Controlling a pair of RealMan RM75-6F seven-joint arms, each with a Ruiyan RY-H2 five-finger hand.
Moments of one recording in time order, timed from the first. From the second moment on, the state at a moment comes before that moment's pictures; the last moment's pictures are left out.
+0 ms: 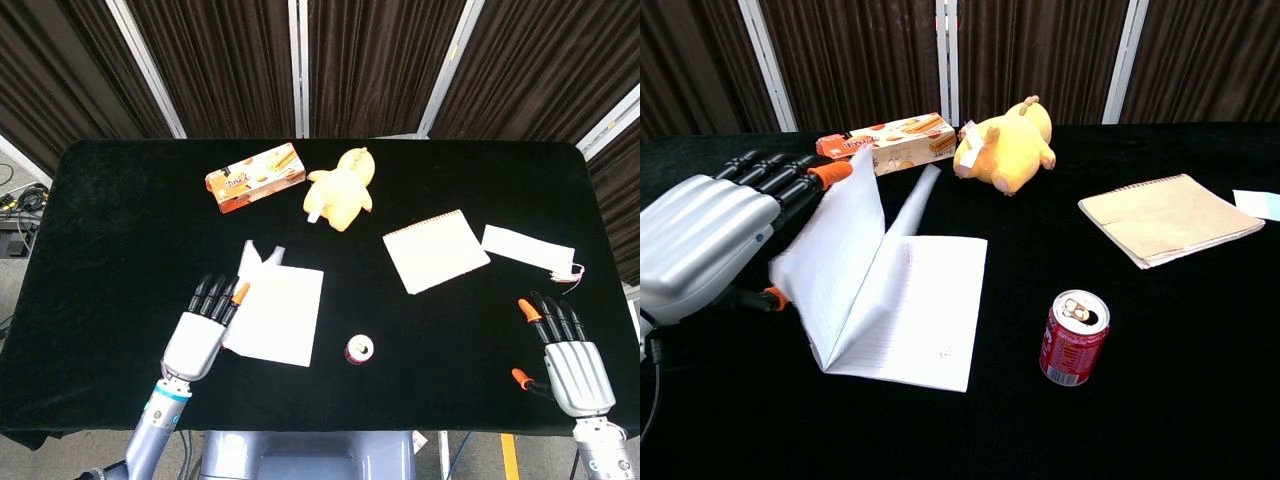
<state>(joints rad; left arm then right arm) -0.32 -1.80 -0.06 -1.41 1.67 1.40 0.69 0.07 -1.17 0.01 -1.61 -1.61 1.52 -0.07</state>
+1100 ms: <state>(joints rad) -0.18 -1.52 -0.01 -1.57 1.59 1.54 0.54 0.06 -1.17 0.01 -1.61 -1.62 1.52 -0.10</state>
